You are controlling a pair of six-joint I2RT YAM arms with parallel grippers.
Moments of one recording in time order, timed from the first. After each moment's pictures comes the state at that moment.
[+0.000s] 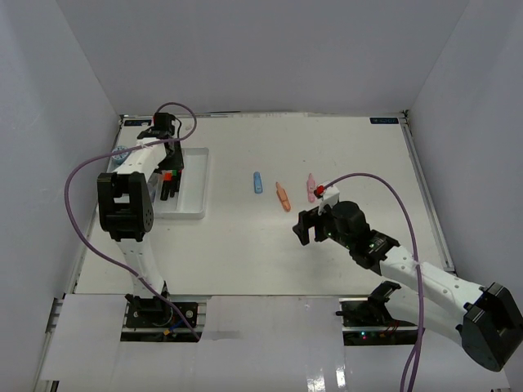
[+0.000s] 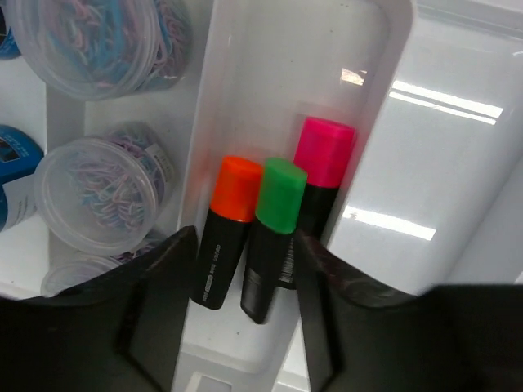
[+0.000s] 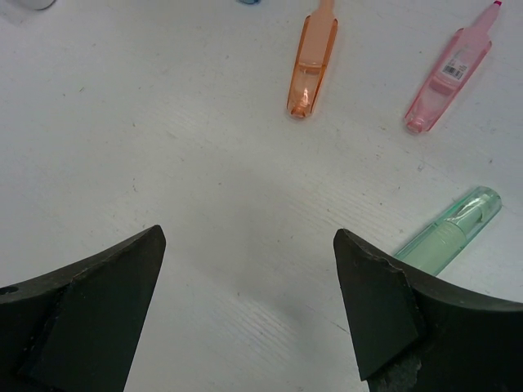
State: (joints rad) left arm -0.03 1.99 1.58 -0.65 -0.29 -0.15; right arm 0.74 0.93 0.46 -0.01 0.03 0.20
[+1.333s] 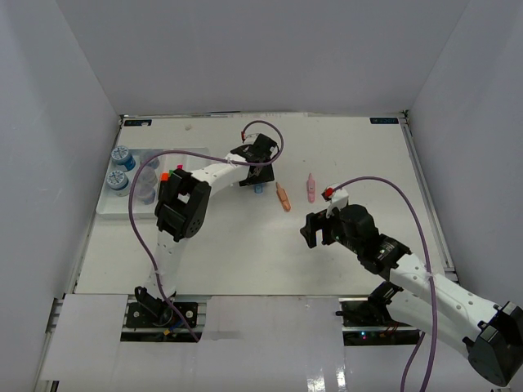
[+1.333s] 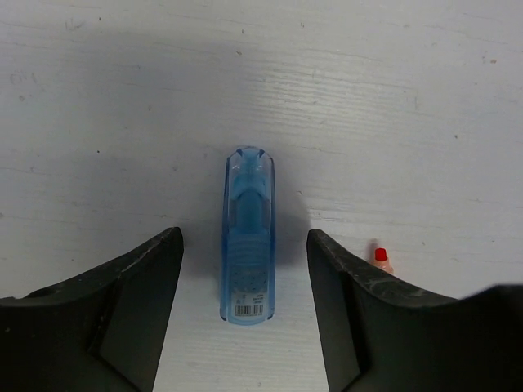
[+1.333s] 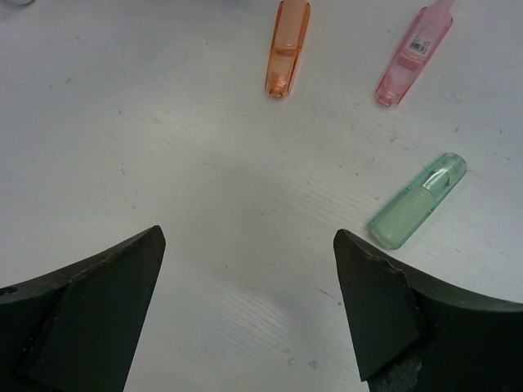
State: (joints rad) left arm -0.62 2.21 1.72 -0.52 -0.32 -0.66; right arm 0.73 0.80 0.46 -0.15 0.06 0.21
